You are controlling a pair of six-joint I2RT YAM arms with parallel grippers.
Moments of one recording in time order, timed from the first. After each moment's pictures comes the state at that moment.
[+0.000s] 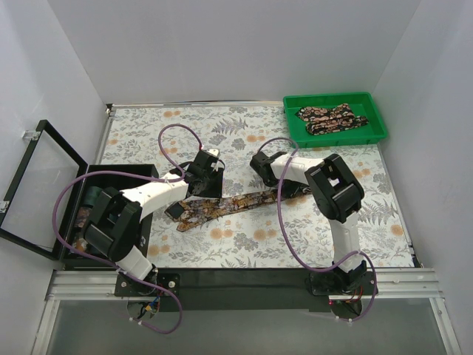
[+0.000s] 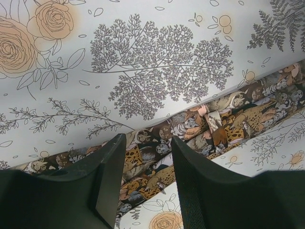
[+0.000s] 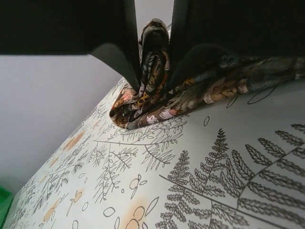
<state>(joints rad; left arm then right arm) -0.60 1.60 0.94 -0.31 -0.07 -0.44 0.65 2.08 1.32 -0.86 0.75 -0.14</state>
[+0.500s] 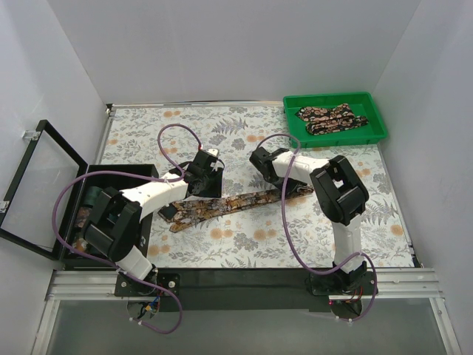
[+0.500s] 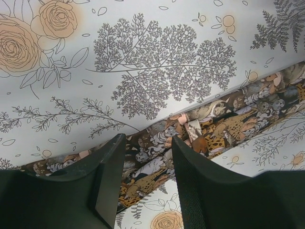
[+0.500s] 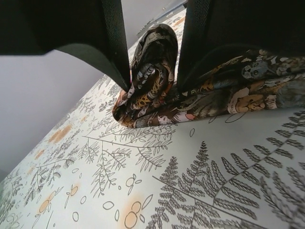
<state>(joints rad) -0.59 1.60 0.94 -0.31 -0.07 -0.44 0.66 2.03 1.34 -0.88 0.66 -0.13</state>
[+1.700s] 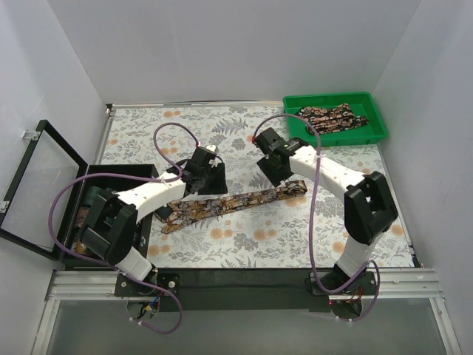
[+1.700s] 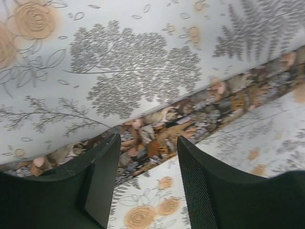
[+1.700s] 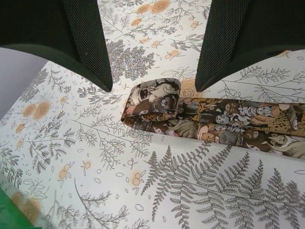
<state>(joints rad) -0.59 1.57 0.95 -0.31 -0.01 -0.52 0.67 1.79 1.40 -0.85 0.42 -0.05</state>
